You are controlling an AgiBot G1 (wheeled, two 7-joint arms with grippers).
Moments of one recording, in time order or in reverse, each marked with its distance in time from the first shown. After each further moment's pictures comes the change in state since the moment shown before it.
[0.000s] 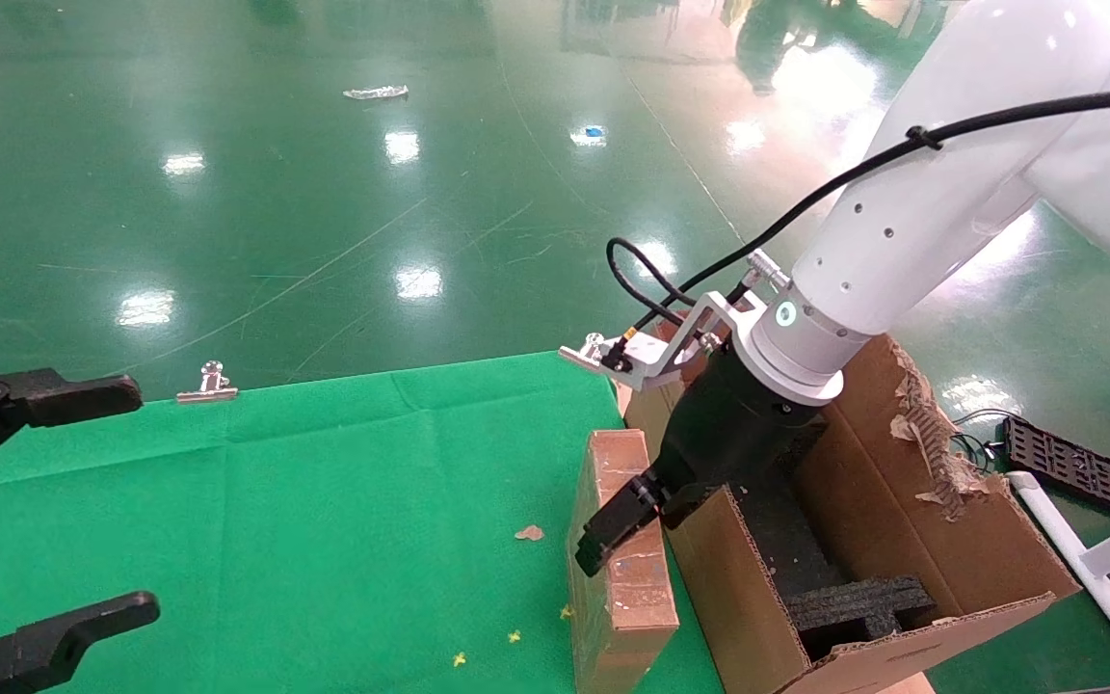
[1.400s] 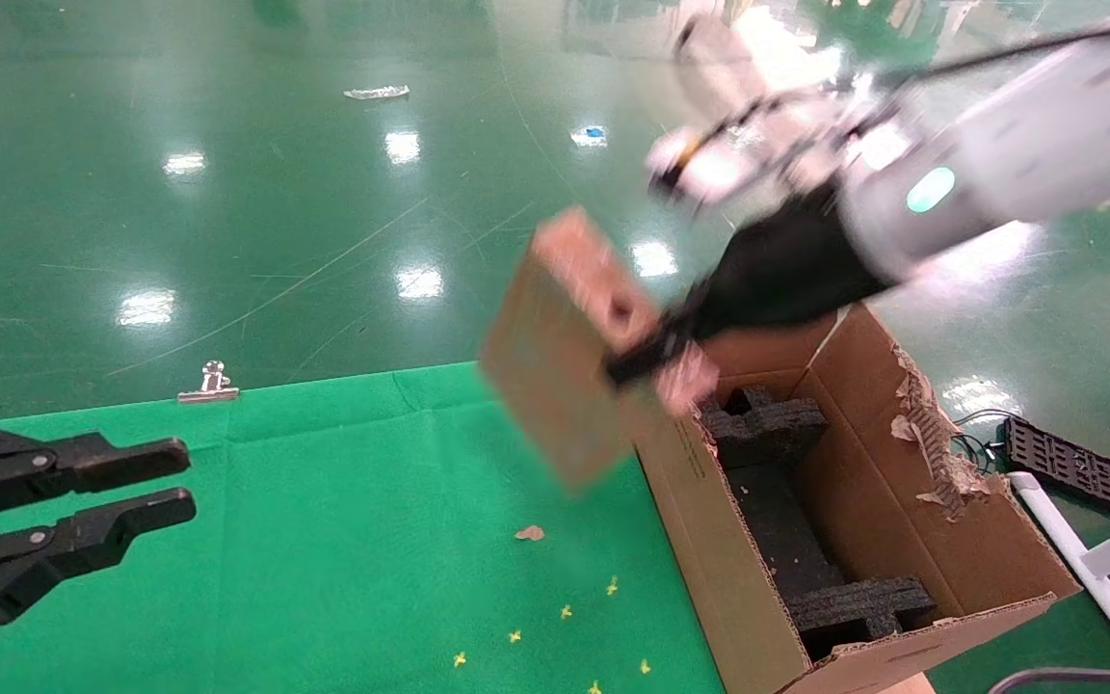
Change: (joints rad) left arm 0.000 -0.001 0.002 0.000 -0.001 -0.001 0.001; right arm 0.158 0.251 0.115 0.247 -0.095 0.224 -0.195
